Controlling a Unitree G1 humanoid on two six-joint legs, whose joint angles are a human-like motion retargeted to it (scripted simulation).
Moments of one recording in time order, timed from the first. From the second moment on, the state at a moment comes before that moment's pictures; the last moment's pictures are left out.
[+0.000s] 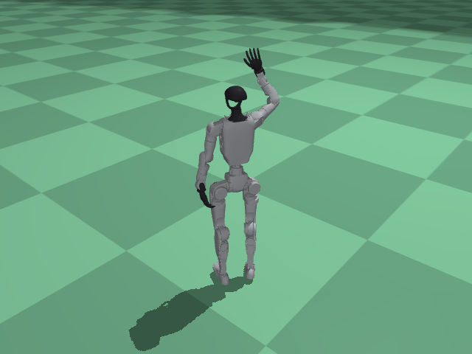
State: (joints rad) left arm 0.03 0.25 0.26 1.50 0.22 0.33 -0.42; right arm -1.94 -1.45 0.97 0.17 -0.70 0.32 -0.81; waist -0.02 -0.07 -0.18; left_leg -0.03 -0.05 0.01 0.00 -0.23 -0.05; right_leg -0.01 -0.08 -0.42 0.02 -0.04 0.05
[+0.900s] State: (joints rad) left arm -0.69 1.37 0.47 1.48 0.02 0.43 0.13; right arm -0.75 -1.30 -0.56 1.17 0.36 0.10 -0.36; waist 0.02 0.03 -0.26; left_leg -0.16 -0.03 -0.01 0.01 -0.22 -0.06; right_leg -0.10 -0.07 -0.45 0.01 -0.03 0.05
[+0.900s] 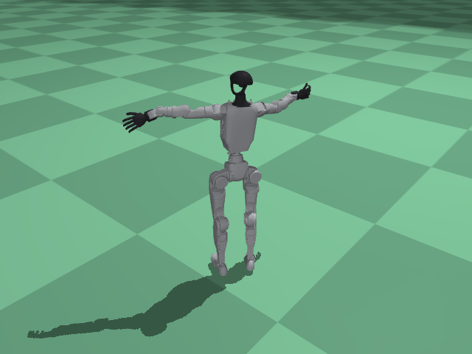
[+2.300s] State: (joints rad) left arm -1.42 1.14 -0.31 0.86 0.51 -0.09 0.65; right arm -1.91 -1.37 1.01 0.71 -0.54 0.12 -1.03; waist 0.07 0.04 -0.39; left_leg -0.15 -0.05 0.02 0.00 -0.24 -0.05; right_leg -0.12 -0.09 -0.42 0.01 -0.04 0.05
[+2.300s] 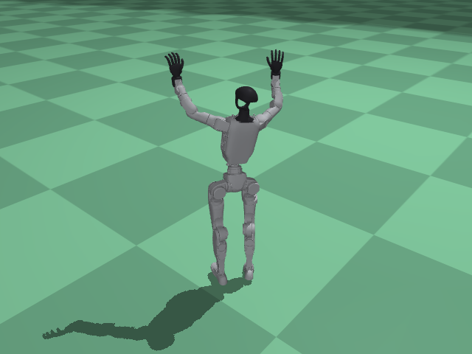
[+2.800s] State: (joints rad) left arm -0.62 1.11 0.72 1.34 -0.84 -0.04 0.19; right arm -0.55 -1.24 -0.75 1.28 0.61 0.17 -0.27; waist 0.06 0.05 -0.24; left_leg -0.08 -0.06 0.02 0.00 -0.24 -0.05; right_leg -0.05 -0.09 -0.42 0.01 -0.04 0.05
